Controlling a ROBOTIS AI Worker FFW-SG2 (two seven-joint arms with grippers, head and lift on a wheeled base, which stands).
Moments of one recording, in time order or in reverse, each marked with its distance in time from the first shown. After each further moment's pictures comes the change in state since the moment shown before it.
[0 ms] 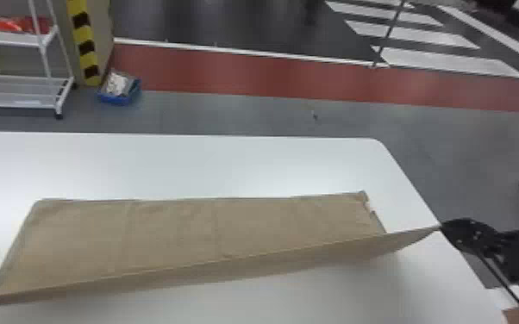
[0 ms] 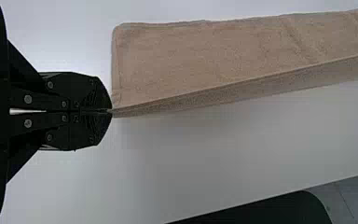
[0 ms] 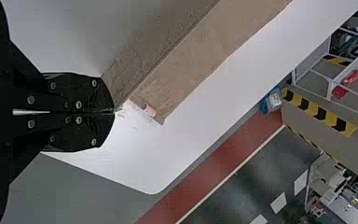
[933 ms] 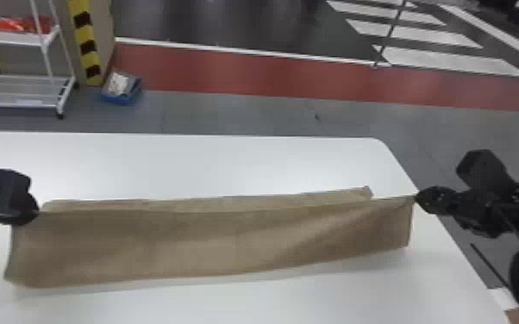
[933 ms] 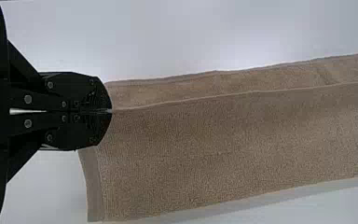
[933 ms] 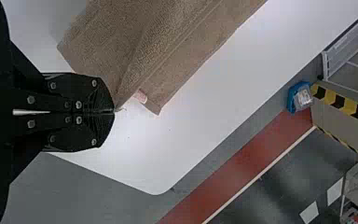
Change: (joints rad) left arm -0.515 -0.011 -0.361 0.466 -0.216 0.073 0.074; right arm -0.323 -0.076 0.207 0.273 0.259 0.106 0.012
